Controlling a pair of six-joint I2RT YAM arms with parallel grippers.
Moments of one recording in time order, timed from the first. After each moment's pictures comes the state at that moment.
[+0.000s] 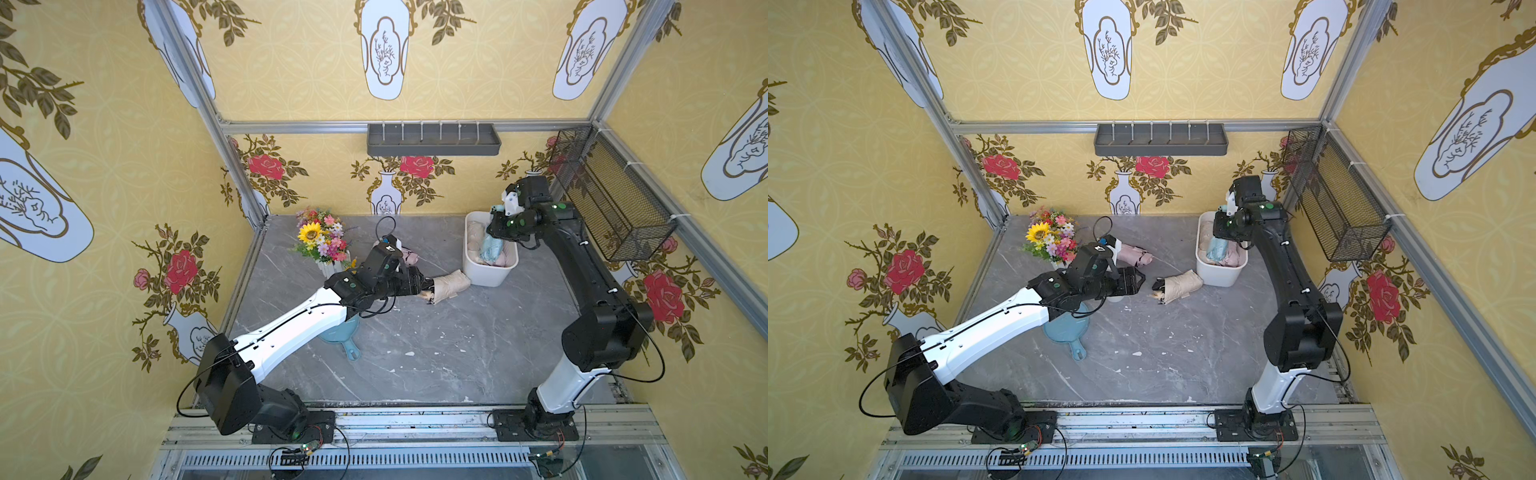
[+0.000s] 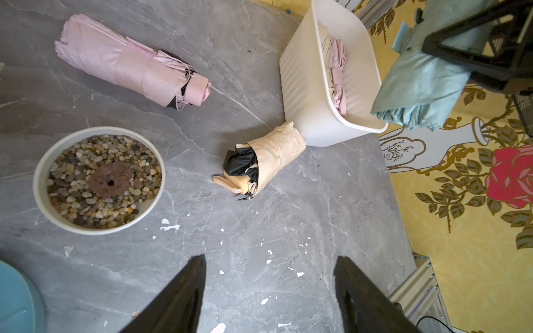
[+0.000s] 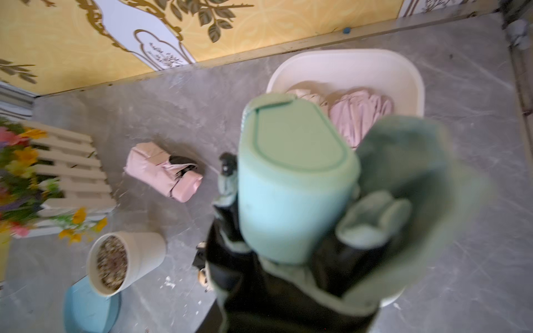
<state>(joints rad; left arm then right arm) -0.79 1.45 1.22 -0.47 0.00 -0.69 0.07 1.78 1.83 -0.98 -0.11 0.18</state>
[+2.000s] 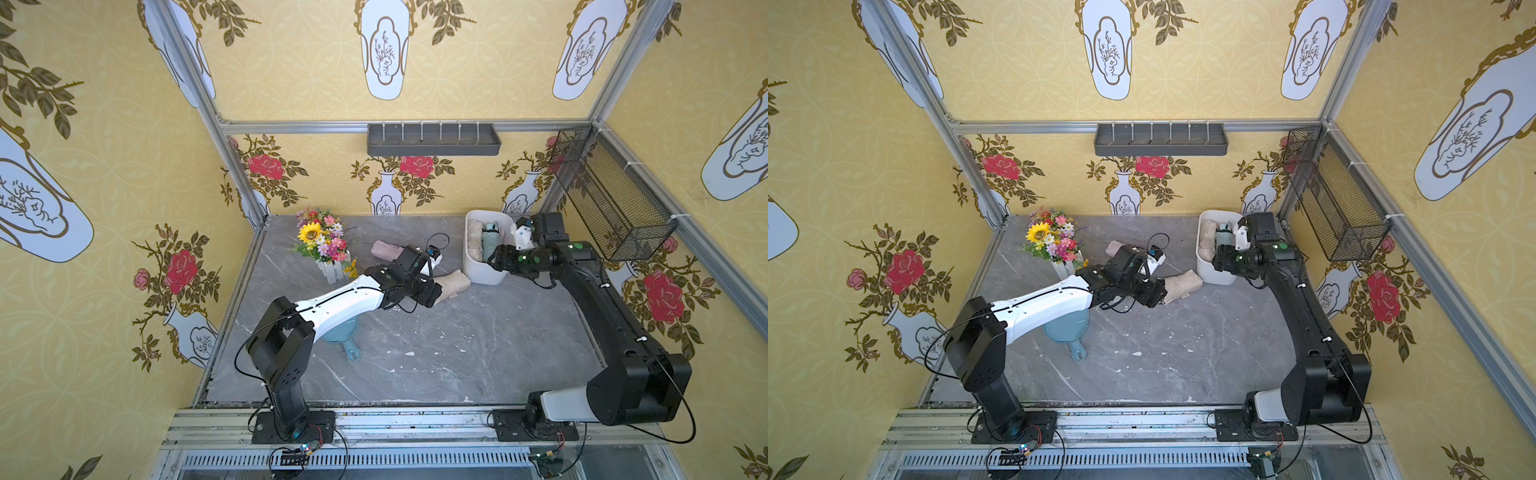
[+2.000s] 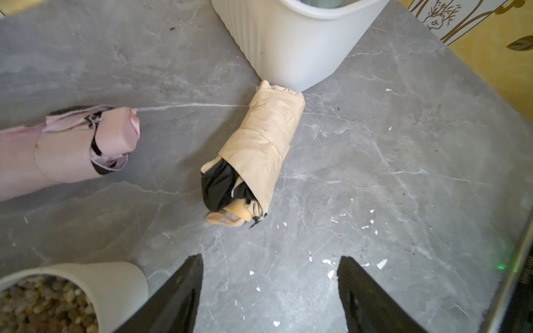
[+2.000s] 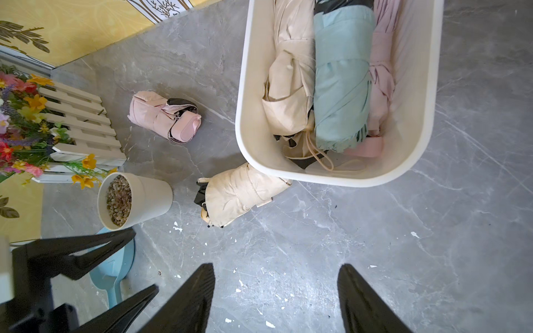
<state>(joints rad) -0.82 1.80 1.36 -0.40 0.08 -0.09 0.03 1.38 1.33 -0.90 -0.27 0.24</state>
